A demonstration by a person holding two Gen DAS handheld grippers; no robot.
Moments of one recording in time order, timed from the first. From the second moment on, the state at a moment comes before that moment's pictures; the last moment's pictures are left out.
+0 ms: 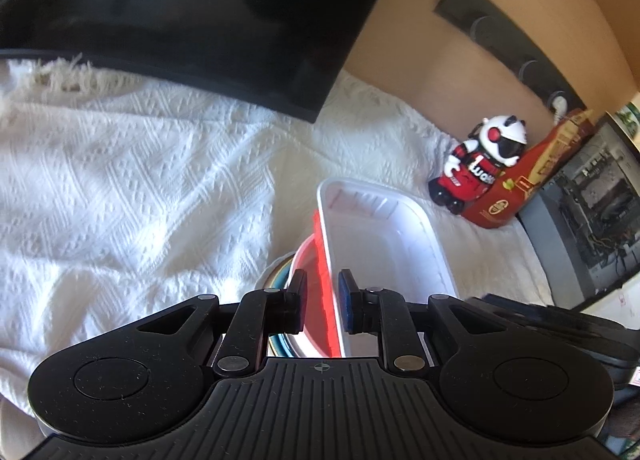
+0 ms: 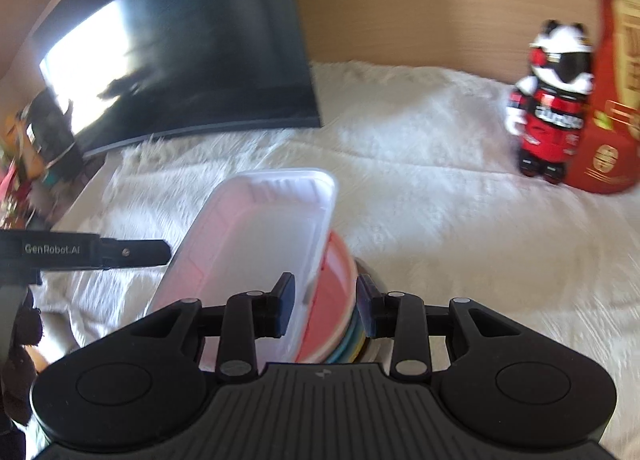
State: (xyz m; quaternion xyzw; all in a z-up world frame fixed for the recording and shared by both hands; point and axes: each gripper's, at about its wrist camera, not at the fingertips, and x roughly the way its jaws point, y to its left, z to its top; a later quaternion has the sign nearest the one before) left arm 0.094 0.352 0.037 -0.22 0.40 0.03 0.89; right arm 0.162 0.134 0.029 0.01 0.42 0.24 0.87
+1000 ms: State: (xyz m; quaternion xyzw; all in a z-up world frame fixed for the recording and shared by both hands) left arm -0.077 0.163 0.038 -0.12 0.39 0.10 0.91; right arm -0.012 0.051 0.007 -0.02 0.41 0.28 0.87
